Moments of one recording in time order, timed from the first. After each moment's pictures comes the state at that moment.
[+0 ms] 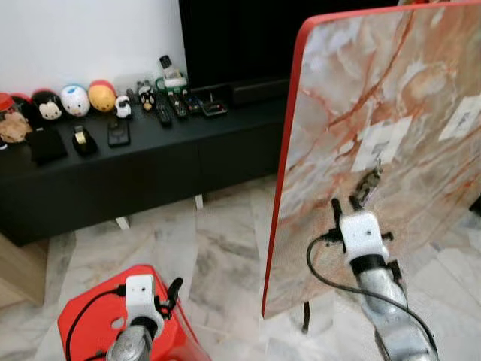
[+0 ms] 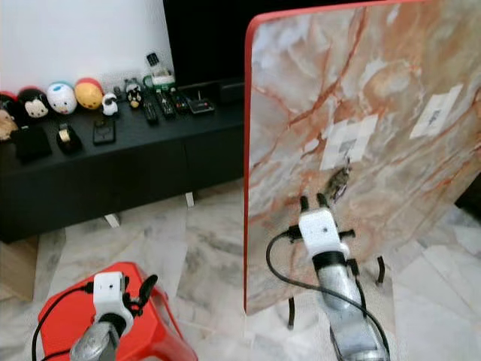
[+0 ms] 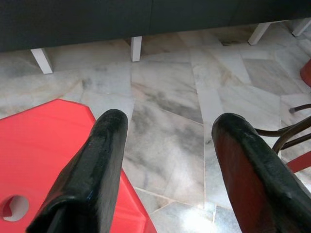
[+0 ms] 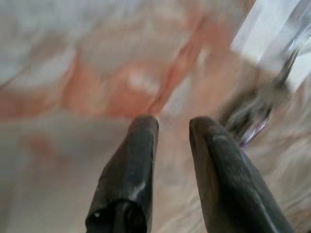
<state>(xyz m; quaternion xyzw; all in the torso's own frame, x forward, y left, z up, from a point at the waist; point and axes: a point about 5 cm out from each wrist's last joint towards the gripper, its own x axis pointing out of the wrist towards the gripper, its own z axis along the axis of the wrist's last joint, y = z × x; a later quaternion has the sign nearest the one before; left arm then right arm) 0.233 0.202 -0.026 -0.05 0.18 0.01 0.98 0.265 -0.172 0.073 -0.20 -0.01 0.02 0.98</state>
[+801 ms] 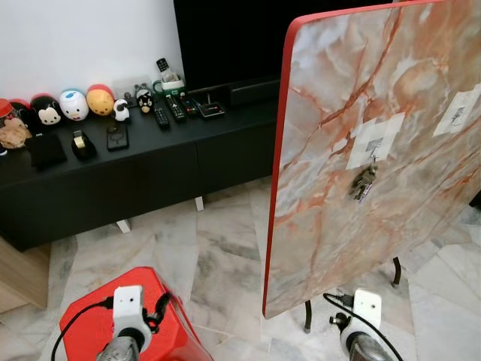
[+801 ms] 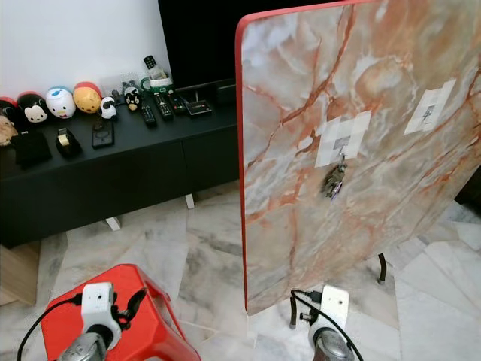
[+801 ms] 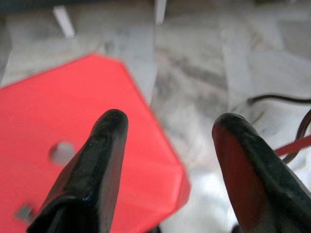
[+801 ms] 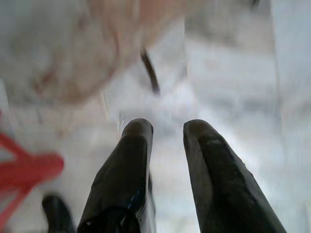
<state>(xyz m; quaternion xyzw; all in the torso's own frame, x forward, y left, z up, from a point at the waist) 0.213 0.229 -0.046 -0.04 0.27 0.03 0.96 0.187 -0.191 -0.080 0.09 0.46 -0.15 0.87</state>
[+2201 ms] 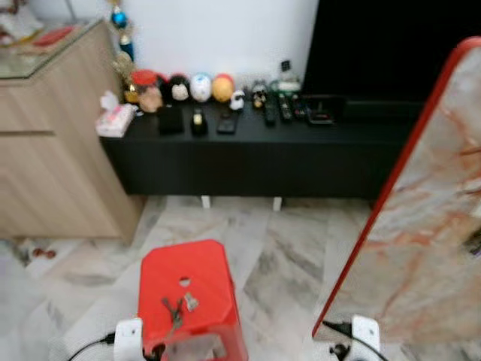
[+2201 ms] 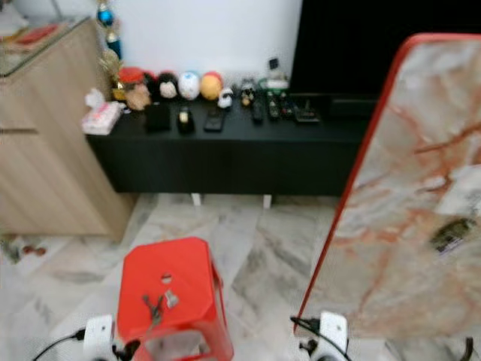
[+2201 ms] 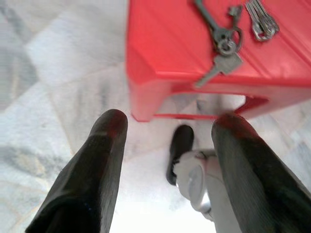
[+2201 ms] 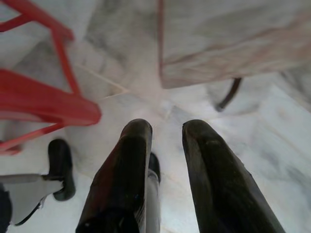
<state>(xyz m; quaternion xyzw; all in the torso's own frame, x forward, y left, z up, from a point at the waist) 0.179 0.223 -0.078 -0.04 0.42 0.09 0.90 0.165 -0.189 -0.093 0.06 0.49 -0.10 0.87</state>
